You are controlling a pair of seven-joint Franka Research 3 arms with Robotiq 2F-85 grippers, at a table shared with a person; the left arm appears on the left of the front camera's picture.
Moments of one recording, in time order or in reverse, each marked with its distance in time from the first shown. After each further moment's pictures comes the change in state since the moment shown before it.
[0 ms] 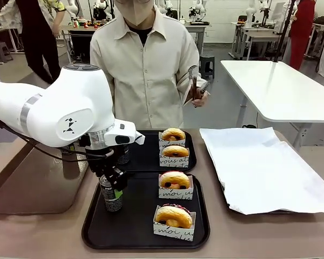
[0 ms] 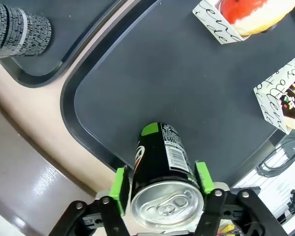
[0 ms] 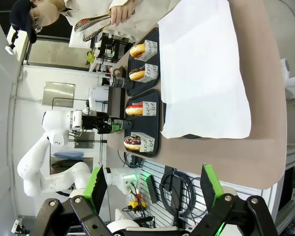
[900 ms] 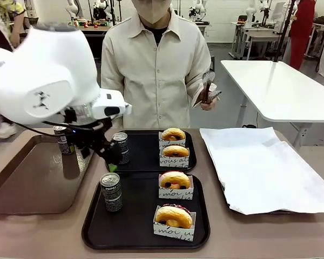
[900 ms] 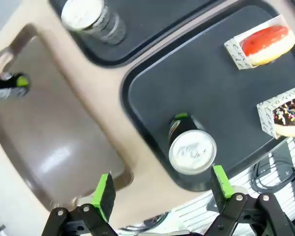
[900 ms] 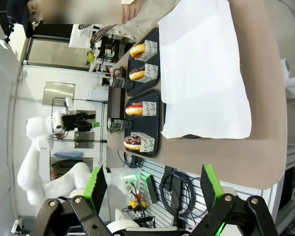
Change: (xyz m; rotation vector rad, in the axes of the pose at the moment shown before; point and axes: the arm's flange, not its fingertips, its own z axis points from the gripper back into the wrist) left arm -0.027 0.007 0.090 0.126 -0.106 0.209; right arm 0.000 0.000 0.000 0.000 0.000 0.000
